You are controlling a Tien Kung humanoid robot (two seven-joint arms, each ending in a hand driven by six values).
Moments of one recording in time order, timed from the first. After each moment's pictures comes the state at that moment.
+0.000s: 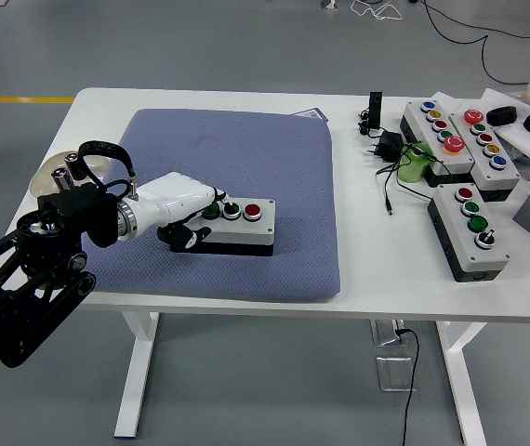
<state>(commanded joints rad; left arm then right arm) -0.62 0.31 -0.94 -1.31 2.27 -0.39 -0.05 0.18 -0.11 0.76 0.18 -0.96 -0.23 -0.21</state>
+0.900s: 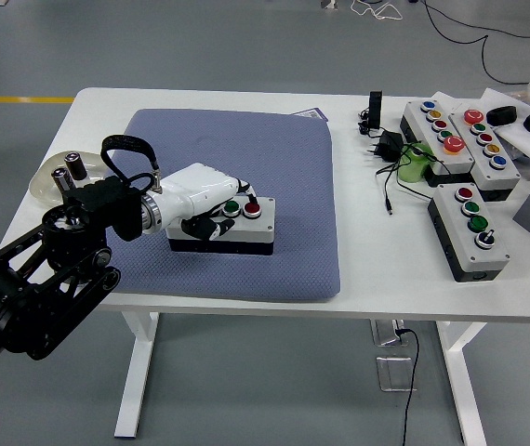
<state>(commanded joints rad) -0.68 0.23 -0.91 -1.27 2.27 -0.34 -0.04 0.18 -0.11 0.76 0.18 -0.96 -0.22 -0.21</state>
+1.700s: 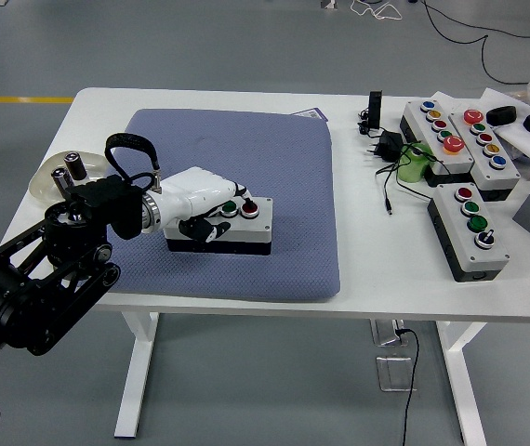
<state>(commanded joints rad) -0.67 0.24 -0.96 -1.28 2.27 -0.36 -0.03 0.18 -0.11 0.77 0.18 -0.97 -0.23 -0.21</state>
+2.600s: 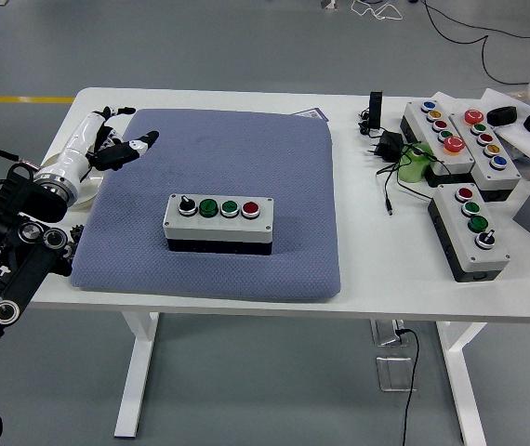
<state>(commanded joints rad) -0.55 0.20 -1.27 -1.13 1.53 0.12 0.21 0.18 -0.11 0.78 0.18 -0.98 -0.22 -0.21</state>
